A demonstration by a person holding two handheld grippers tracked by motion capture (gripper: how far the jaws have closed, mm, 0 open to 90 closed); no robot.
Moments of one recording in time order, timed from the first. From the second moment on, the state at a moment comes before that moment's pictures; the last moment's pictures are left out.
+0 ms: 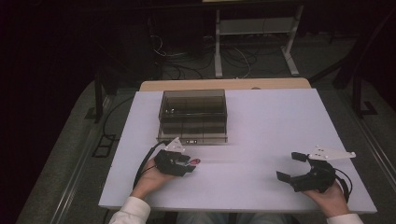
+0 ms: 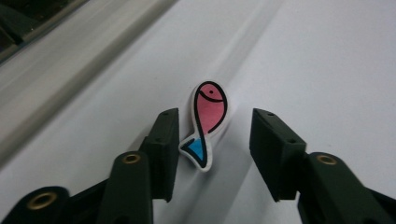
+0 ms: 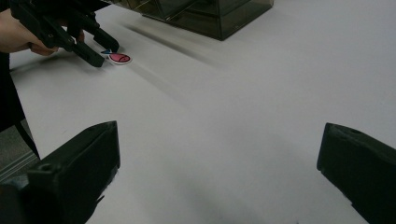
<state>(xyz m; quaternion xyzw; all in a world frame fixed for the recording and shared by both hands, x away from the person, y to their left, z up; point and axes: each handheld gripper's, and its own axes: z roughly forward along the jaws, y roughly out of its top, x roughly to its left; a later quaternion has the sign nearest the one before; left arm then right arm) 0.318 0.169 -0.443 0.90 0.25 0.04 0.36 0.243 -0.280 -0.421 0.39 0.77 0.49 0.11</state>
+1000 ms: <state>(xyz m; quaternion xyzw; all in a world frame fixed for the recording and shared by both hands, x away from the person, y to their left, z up) 0.323 0.174 -0.437 0.90 0.26 0.04 0.36 0.244 -0.280 -0.421 0.39 0.77 0.49 0.11</state>
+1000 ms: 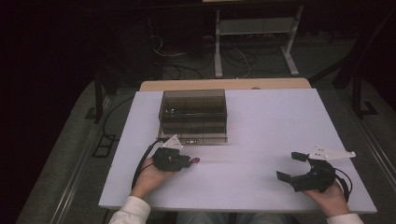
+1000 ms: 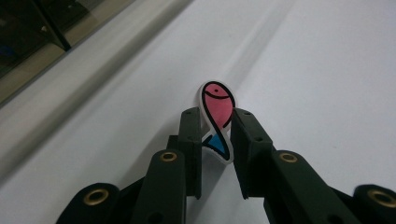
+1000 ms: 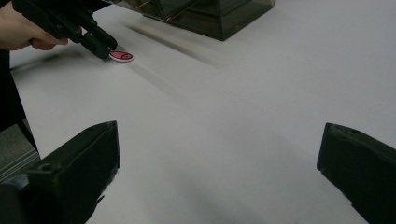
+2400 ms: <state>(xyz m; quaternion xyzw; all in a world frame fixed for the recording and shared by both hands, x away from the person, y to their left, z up) 0.315 0.178 -0.412 0.87 0.26 0.00 0.42 0.244 -0.280 -0.421 0.39 0.77 0.49 0.10</state>
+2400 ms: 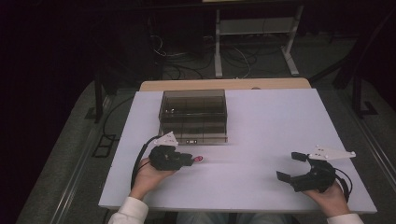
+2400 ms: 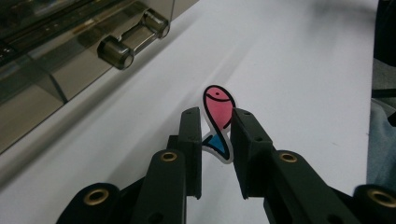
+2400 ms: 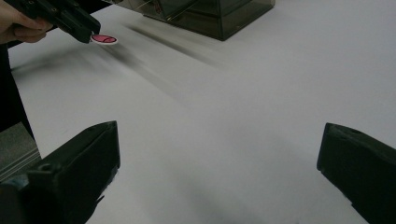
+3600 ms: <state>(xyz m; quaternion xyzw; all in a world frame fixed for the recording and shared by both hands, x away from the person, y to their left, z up) 0.308 0.181 -0.376 0.86 0.23 -0.01 0.46 0.243 -0.281 -0.421 0.39 0.77 0.49 0.11</state>
